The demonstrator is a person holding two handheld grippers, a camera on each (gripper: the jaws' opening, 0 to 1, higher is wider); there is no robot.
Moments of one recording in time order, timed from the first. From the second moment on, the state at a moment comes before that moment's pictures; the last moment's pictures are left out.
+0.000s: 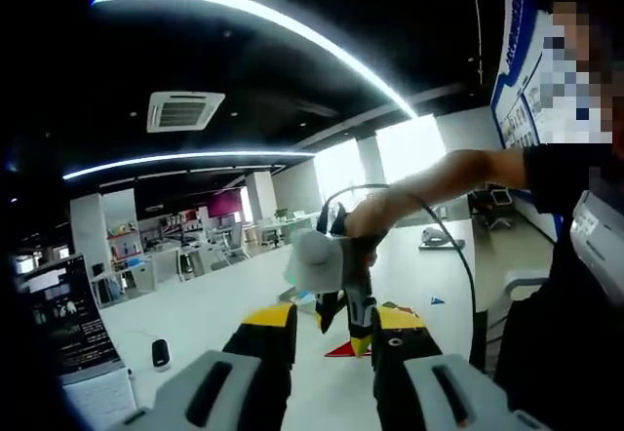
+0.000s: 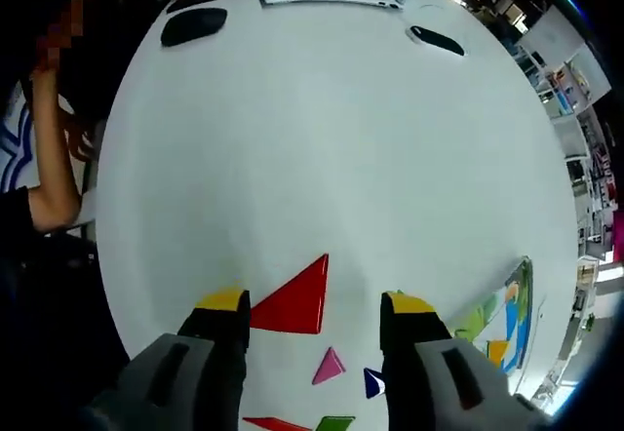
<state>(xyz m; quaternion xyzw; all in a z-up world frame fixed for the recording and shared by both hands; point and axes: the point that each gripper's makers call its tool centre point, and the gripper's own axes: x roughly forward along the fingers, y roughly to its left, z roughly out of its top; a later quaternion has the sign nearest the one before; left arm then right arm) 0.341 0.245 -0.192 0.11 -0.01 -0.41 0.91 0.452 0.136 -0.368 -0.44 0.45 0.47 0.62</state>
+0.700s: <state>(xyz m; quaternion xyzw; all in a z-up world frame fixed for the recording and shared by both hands) 0.338 0.239 -0.193 0.12 -0.01 -0.42 0.90 0.463 0.114 -0.373 -0.44 0.46 0.50 0.59</state>
